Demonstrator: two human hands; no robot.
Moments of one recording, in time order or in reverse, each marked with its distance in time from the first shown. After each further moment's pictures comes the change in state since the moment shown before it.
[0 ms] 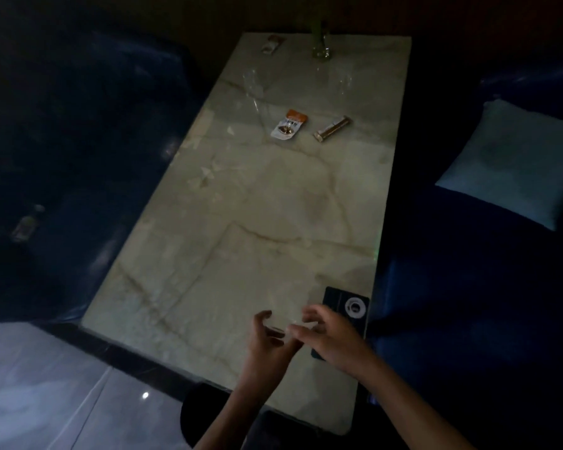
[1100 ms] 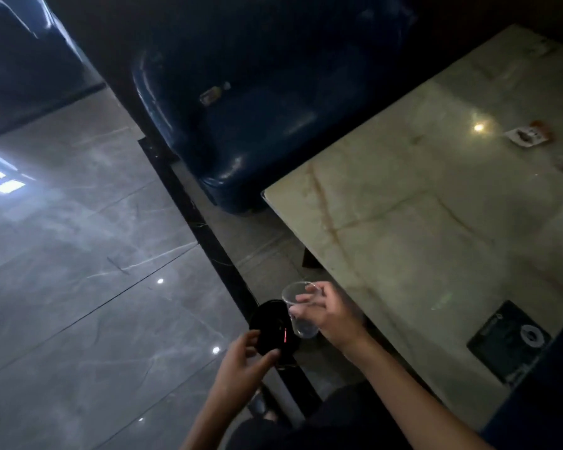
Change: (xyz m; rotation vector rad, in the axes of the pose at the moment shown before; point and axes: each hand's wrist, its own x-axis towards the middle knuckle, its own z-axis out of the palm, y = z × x) left_hand -0.188 -0.284 -0.269 -0.255 0.316 -0.232; right_hand -0.043 -0.017 0.376 -0.065 -0.341 -0.017
